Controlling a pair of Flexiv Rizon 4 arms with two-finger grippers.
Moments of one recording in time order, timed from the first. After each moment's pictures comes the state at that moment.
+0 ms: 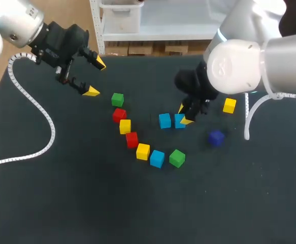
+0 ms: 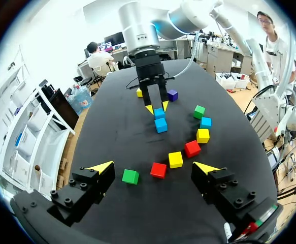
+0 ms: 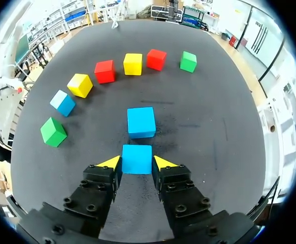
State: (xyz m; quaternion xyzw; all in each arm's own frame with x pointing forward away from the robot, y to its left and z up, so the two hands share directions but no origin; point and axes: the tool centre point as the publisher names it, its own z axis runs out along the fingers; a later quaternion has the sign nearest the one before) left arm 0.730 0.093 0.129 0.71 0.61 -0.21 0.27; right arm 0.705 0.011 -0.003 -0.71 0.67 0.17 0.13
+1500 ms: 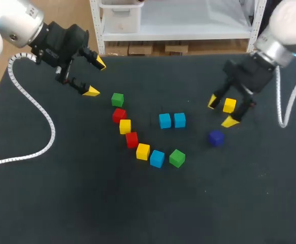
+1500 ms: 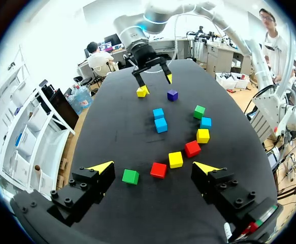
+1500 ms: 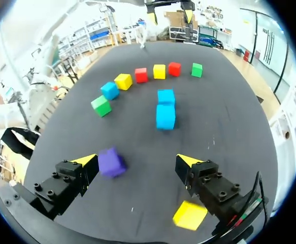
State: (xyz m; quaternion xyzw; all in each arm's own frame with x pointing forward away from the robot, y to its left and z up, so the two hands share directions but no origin) left arm 0.730 0.093 0.129 0.71 0.61 -0.21 0.27; right arm 0.683 -0.089 0.027 -0.71 0.61 0.31 0.13
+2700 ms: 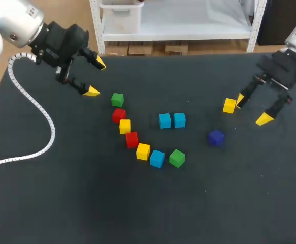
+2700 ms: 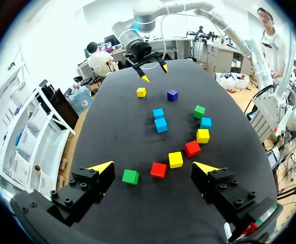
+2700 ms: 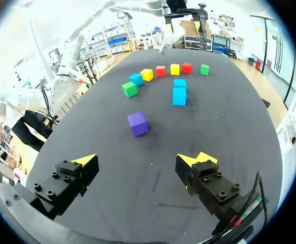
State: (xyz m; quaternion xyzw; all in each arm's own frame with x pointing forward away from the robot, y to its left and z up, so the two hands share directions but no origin) left arm 0.730 0.093 0.129 0.71 0.61 -0.21 0.27; right arm 0.677 -0.162 0.036 -0.73 0.56 0.36 0.13
